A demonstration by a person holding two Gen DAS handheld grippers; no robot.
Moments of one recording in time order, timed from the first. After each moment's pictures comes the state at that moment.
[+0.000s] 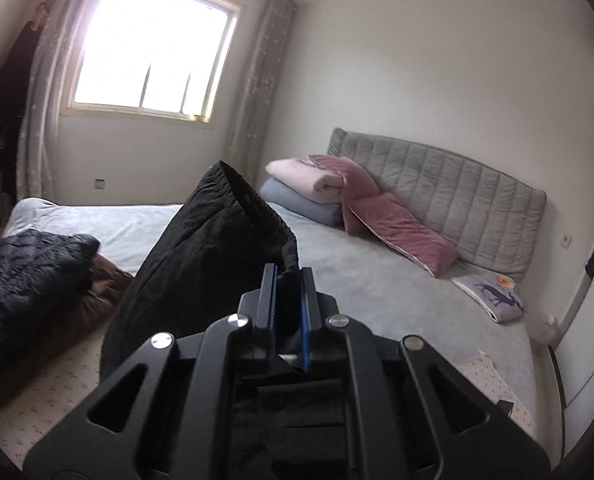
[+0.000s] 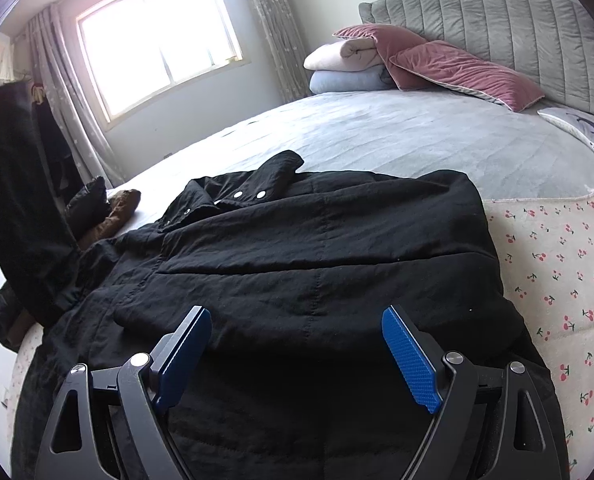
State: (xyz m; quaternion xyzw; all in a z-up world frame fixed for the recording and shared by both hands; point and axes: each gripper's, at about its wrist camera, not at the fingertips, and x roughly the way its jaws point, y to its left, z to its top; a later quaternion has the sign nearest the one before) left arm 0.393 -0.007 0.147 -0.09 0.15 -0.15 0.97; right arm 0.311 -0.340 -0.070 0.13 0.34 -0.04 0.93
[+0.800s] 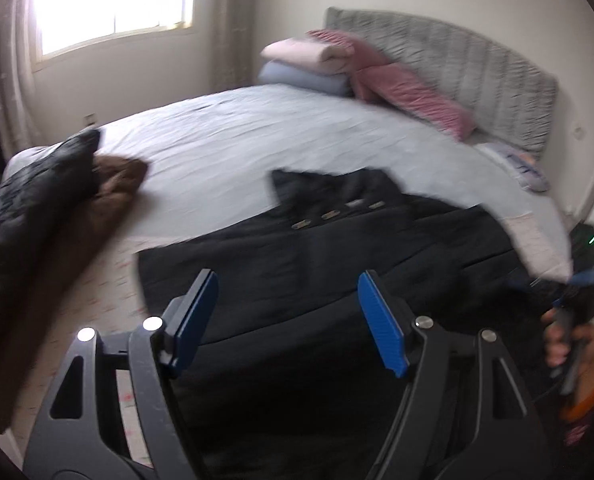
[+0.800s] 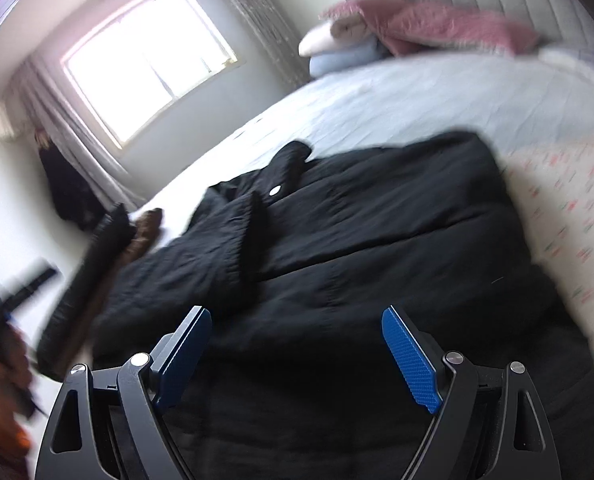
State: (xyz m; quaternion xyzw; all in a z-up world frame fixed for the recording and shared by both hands) left arm 0.423 0.092 0.022 0.02 0.34 -0.13 0.93; right arm 0.325 -0.355 -0.078 0.27 0.37 0.02 0.89
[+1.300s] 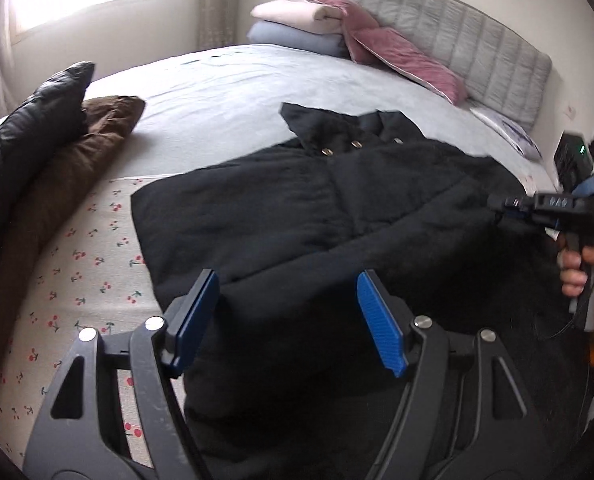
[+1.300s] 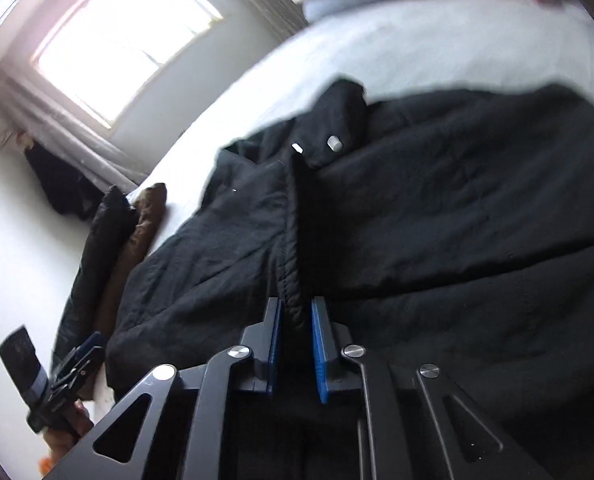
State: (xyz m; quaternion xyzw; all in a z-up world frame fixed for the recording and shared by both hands) left arm 0.432 0.114 -0.046 0.03 0.39 -0.20 0.90; right arm 0.391 -0.287 -0.078 0.25 0.41 0.03 0.87
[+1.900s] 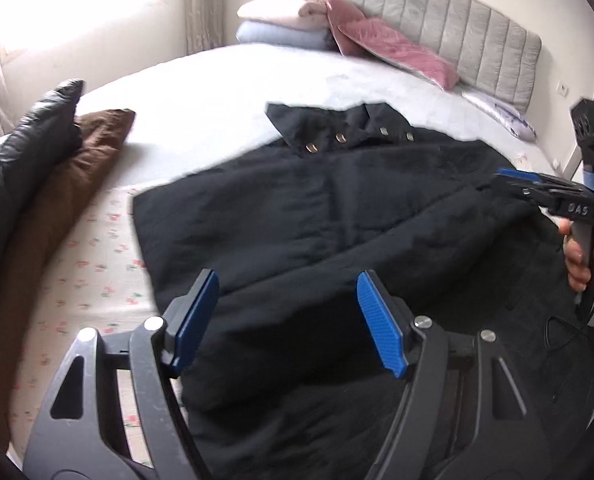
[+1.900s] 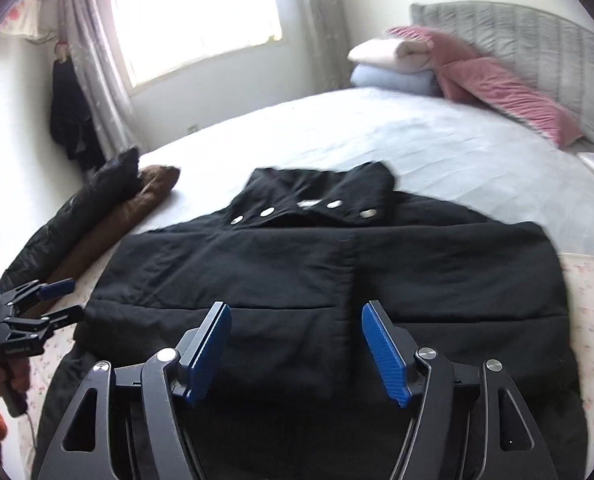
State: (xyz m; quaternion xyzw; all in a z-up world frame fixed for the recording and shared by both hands) left arm 0.422 0.093 -0.041 0.06 0.40 -0.20 0.89; right arm 0.386 -0.225 -0.046 0.06 0.39 0.00 0.92
